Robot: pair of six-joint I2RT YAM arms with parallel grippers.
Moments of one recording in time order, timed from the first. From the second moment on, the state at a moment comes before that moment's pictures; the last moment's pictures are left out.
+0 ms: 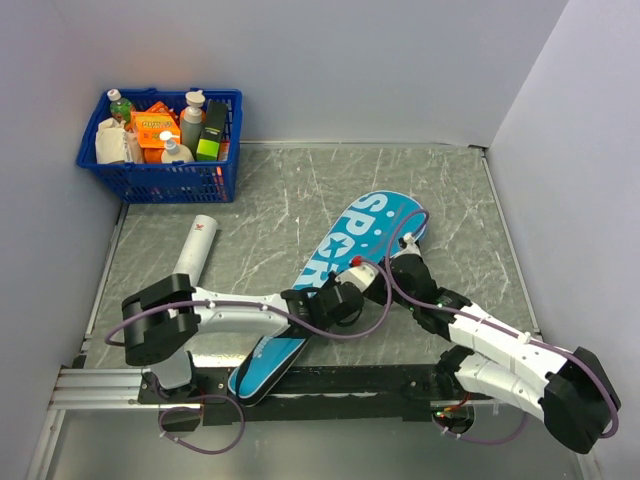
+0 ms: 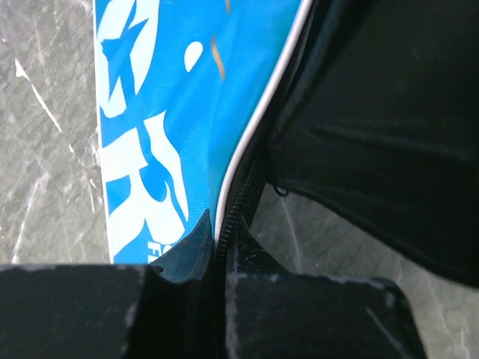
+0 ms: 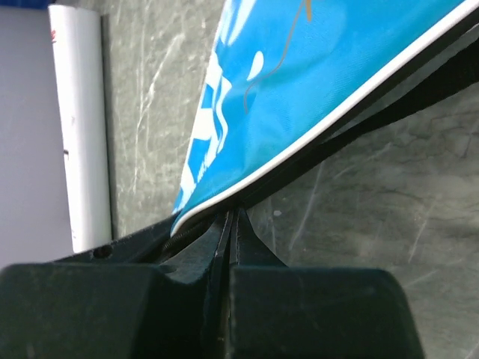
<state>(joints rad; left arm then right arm) -1.28 1.65 0.96 -0.03 -0.64 -0.22 0.69 0.93 0.43 -0.09 0.01 1.03</state>
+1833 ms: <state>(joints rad) -1.06 1.71 0.79 0.26 -0.31 -0.44 0.69 1.10 0.31 0.06 -0.04 0.95</state>
